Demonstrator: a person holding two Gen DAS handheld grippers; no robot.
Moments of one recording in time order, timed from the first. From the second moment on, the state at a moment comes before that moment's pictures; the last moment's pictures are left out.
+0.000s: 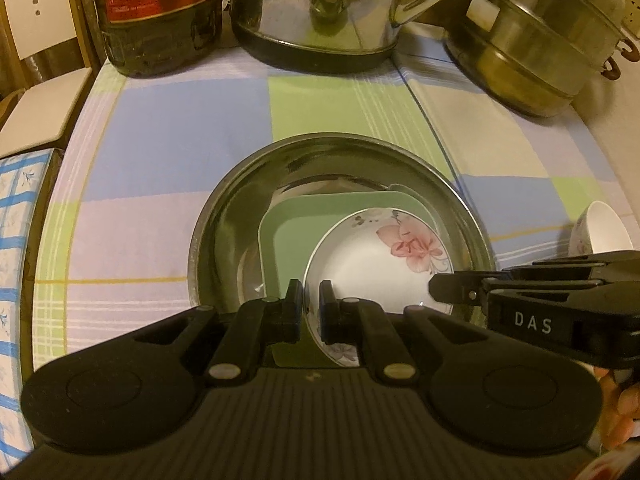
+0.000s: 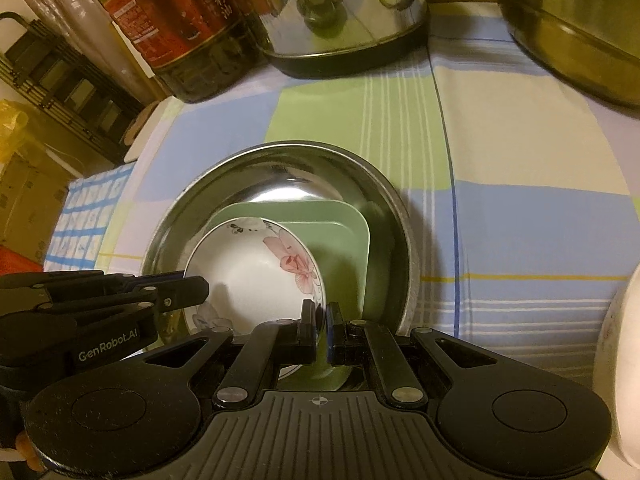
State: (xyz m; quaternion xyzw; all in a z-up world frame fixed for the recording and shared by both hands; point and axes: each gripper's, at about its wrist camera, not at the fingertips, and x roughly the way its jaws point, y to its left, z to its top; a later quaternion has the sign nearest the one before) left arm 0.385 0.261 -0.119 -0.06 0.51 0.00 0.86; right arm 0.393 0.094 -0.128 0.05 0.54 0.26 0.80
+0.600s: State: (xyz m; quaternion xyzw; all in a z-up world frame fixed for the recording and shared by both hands) left arm 0.397 0.261 -0.125 -0.06 0.52 0.00 0.85; right arm 0.397 0.098 -0.133 0.06 0.54 0.26 0.80
